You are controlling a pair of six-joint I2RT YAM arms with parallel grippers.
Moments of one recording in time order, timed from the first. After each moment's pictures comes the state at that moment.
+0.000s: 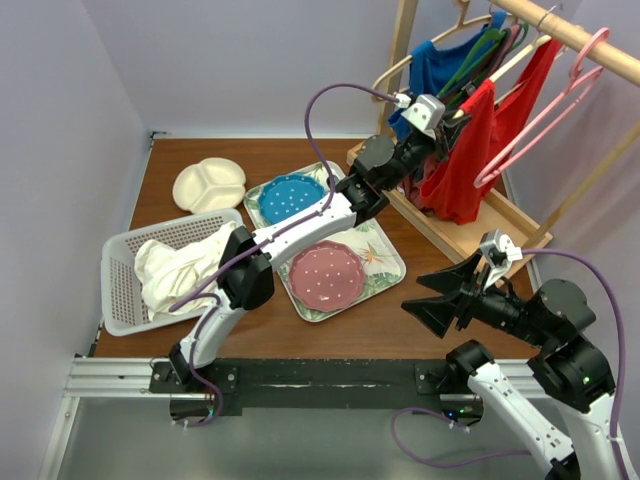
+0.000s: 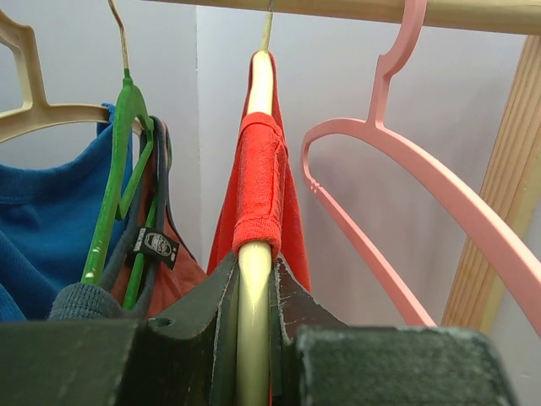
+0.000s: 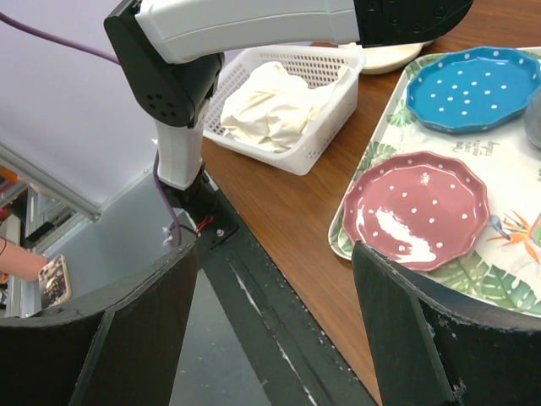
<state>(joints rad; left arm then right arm) -0.95 2.28 2.25 0.55 -0.01 -0.08 0.49 0.37 1.00 -0.71 -0.51 0.40</state>
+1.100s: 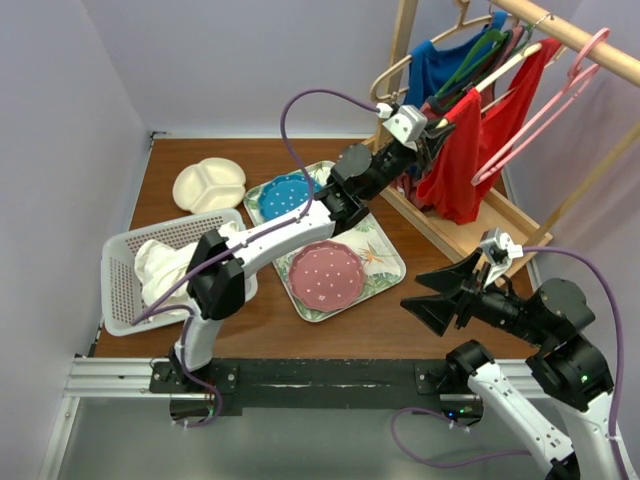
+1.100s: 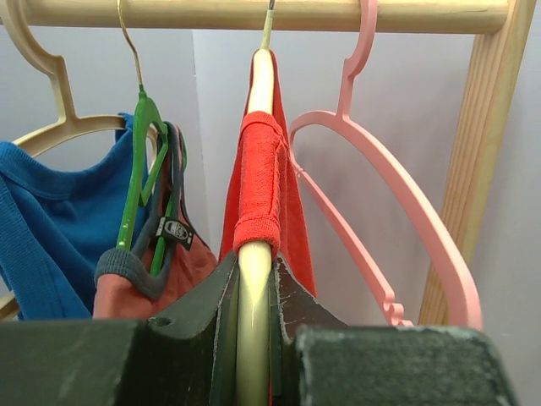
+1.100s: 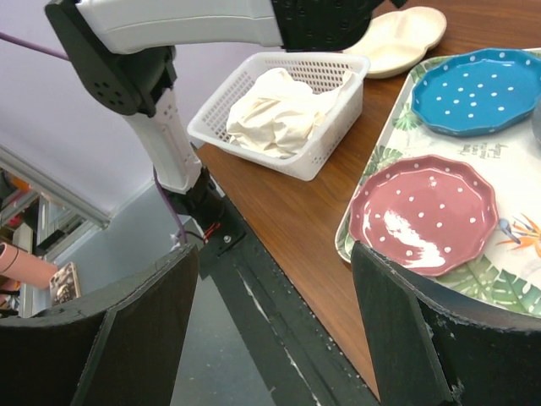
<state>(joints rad) -0.95 2.05 1.90 0.64 0.02 -0.03 0.49 0.37 0.99 -0.68 -0.51 0.44</state>
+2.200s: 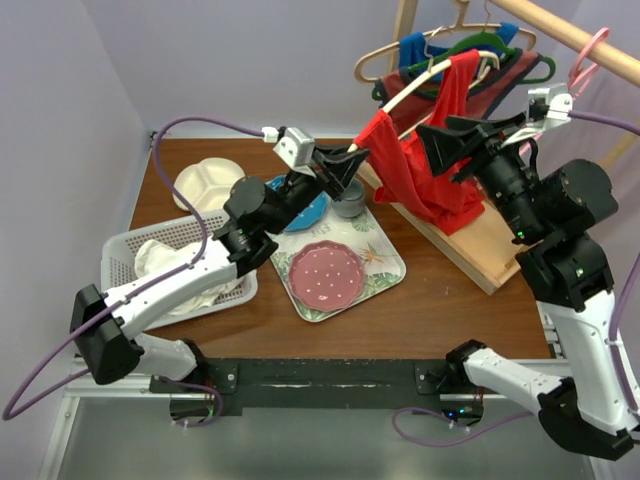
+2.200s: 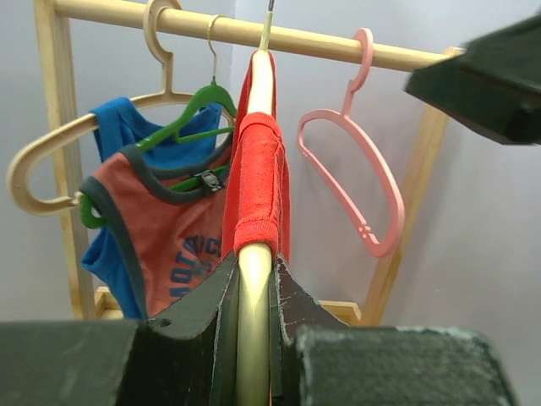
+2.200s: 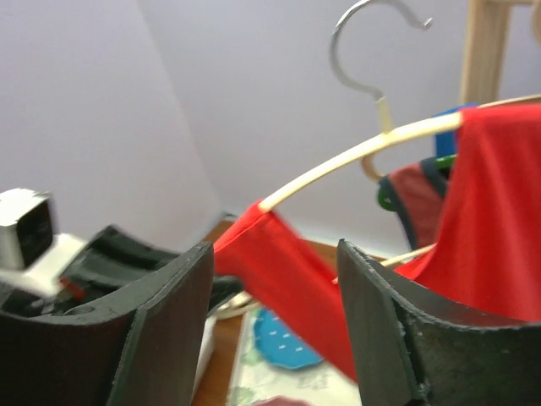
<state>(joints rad) -0.87 1.37 1.21 0.61 0.01 -0.17 0.49 0.99 1.61 -0.36 0.00 0.26</state>
